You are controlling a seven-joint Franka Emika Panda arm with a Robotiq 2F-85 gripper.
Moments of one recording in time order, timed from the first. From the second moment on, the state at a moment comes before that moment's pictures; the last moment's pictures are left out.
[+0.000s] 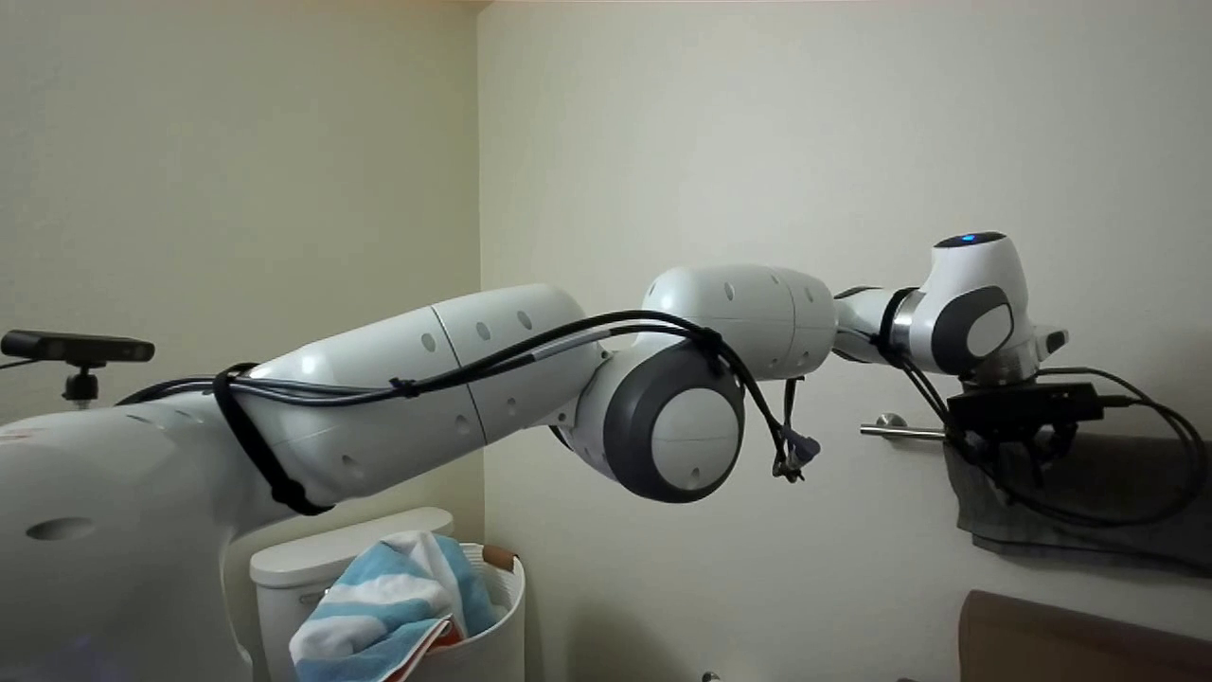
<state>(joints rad) -0.62 1.23 0.08 -0.37 0.08 2.08 -0.64</state>
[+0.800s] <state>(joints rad) -0.65 1.31 0.27 -0.37 0.26 2.40 -0.68</state>
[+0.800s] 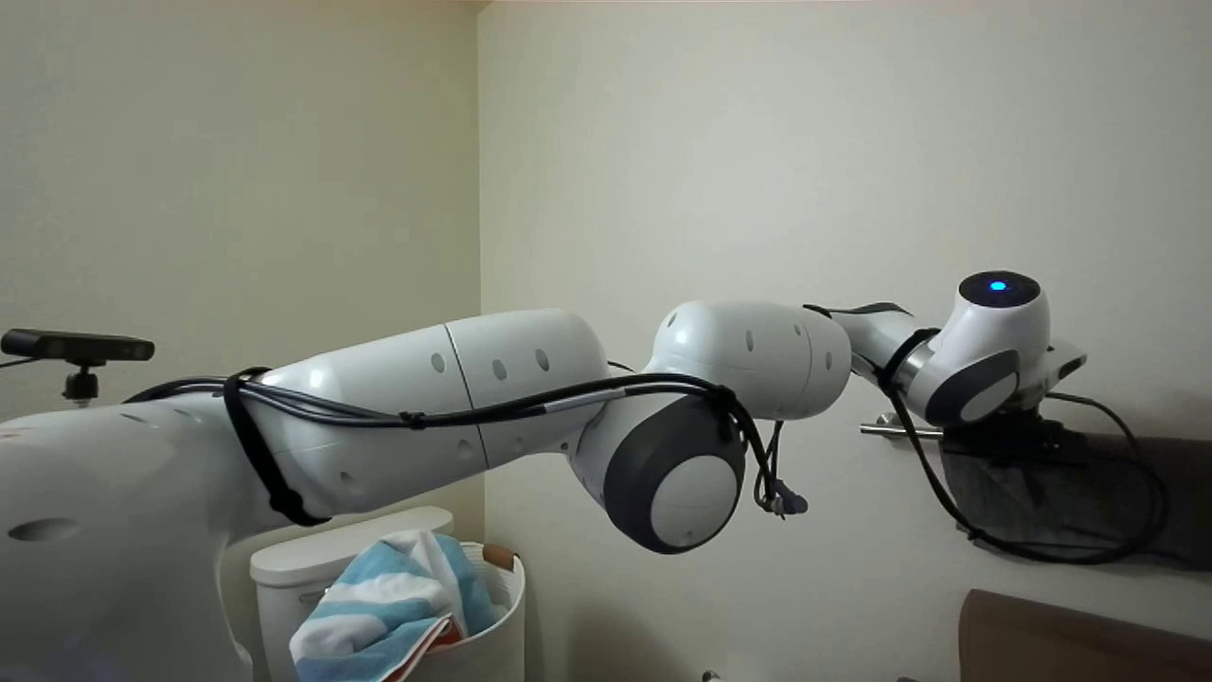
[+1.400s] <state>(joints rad) -0.62 1.30 0.15 -0.36 0.20 2.28 -0.65</state>
